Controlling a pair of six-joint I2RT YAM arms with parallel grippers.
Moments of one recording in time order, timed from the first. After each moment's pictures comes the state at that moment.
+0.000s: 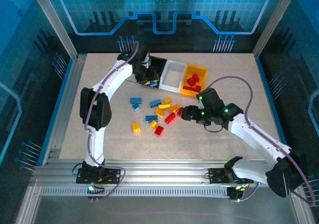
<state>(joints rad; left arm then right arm) -0.32 2.16 2.02 -0.99 0.30 -0.57 0.53 1.13 0.90 -0.71 -0.19 0.71</state>
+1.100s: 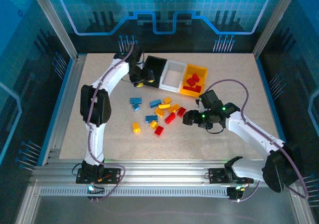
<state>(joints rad) -0.26 2.14 1.95 -1.05 0.28 -0.55 0.48 1.22 0.85 -0.76 -0.28 0.62</state>
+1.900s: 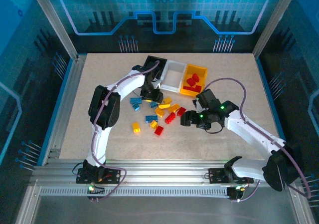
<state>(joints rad) -0.43 2.20 1.82 -1.04 0.23 -0.18 0.53 1.21 0.91 -0.84 -0.28 0.63</state>
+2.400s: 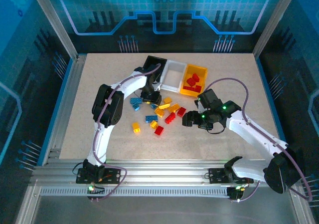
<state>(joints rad) -0.43 2.27 1.83 -1.04 0.20 -0.17 0.52 1.19 0.92 -0.87 -0.28 0.62</state>
